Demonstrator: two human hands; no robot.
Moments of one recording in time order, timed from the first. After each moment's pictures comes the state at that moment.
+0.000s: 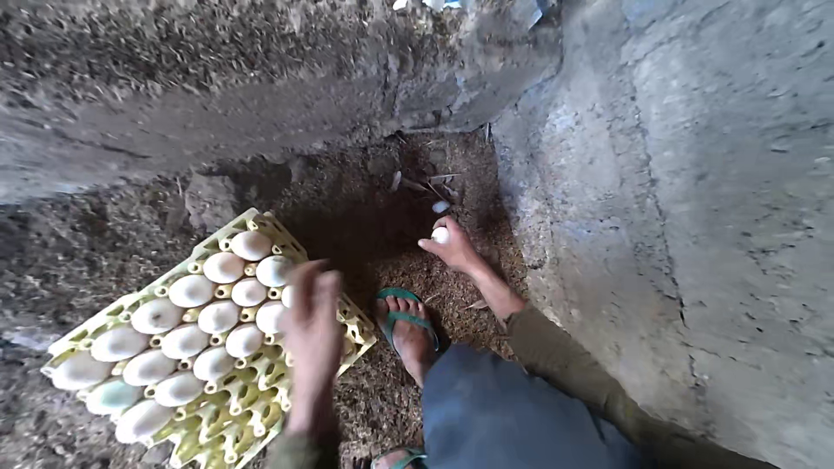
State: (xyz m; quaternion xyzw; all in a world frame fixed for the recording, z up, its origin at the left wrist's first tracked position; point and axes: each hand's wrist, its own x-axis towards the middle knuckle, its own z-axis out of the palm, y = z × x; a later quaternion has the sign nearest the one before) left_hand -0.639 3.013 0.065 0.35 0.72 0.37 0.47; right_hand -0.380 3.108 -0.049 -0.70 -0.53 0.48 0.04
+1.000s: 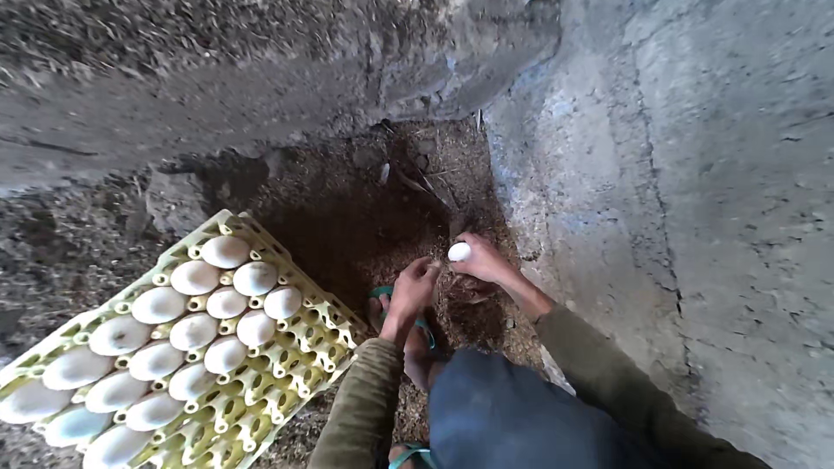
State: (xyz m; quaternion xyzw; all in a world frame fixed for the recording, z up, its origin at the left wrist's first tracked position) left_hand -0.515 3.046 -0.043 0.31 0.57 0.13 0.75; right_hand -0.303 3.084 -0.056 -0.68 -0.56 0.44 -0.15
